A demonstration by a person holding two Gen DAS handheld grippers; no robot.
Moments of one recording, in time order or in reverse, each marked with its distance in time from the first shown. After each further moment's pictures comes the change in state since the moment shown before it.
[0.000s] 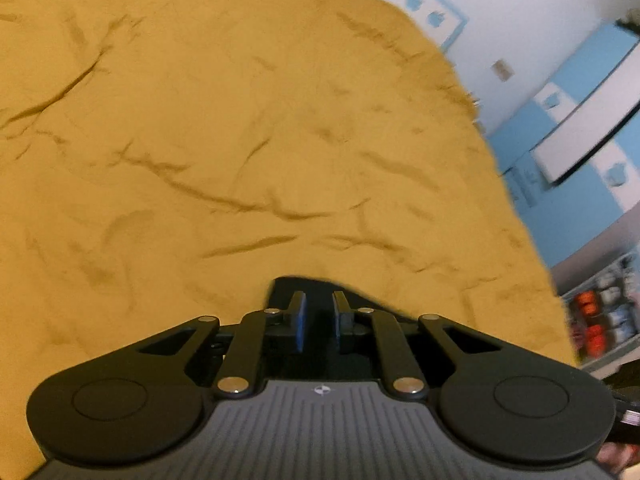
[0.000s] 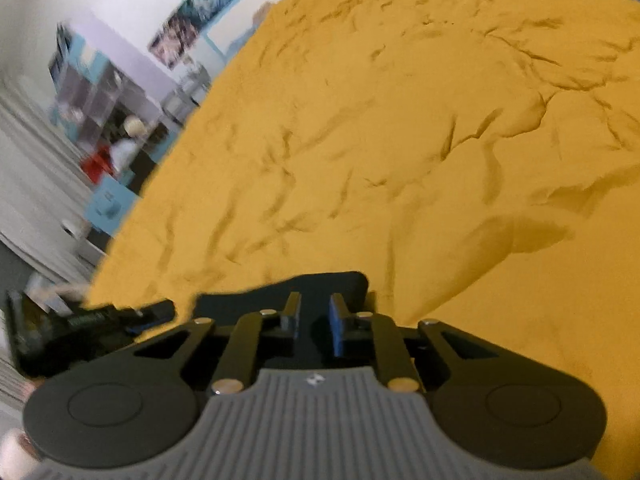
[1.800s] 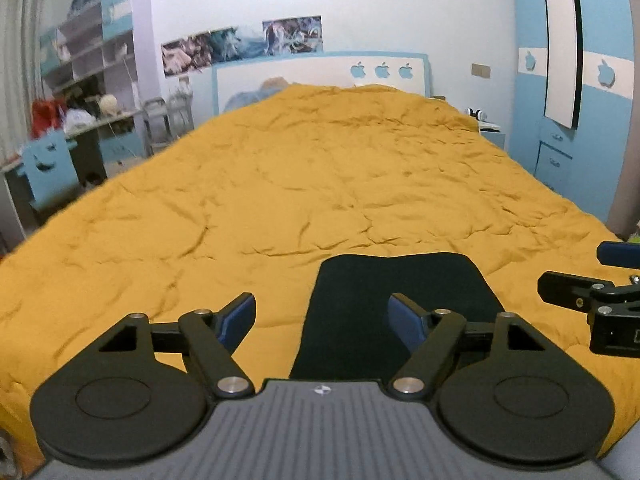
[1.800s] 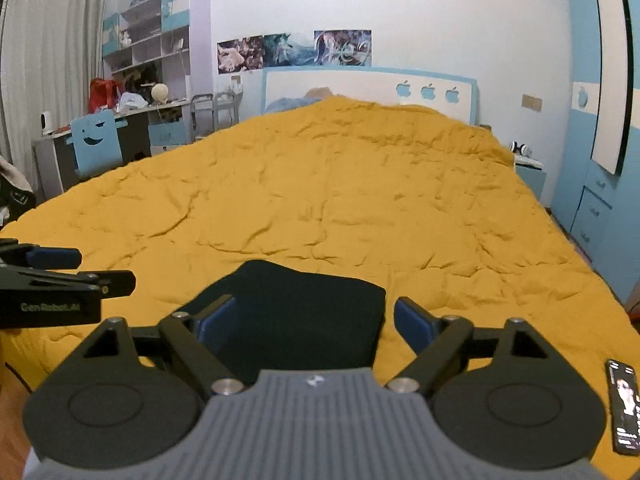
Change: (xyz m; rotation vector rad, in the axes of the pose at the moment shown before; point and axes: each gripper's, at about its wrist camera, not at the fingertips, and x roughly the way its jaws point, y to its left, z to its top) left arm -0.228 -0.121 -0.167 0.460 -0.371 0.353; right arm -0.195 0.186 -0.164 -0.534 -0.332 -0.267
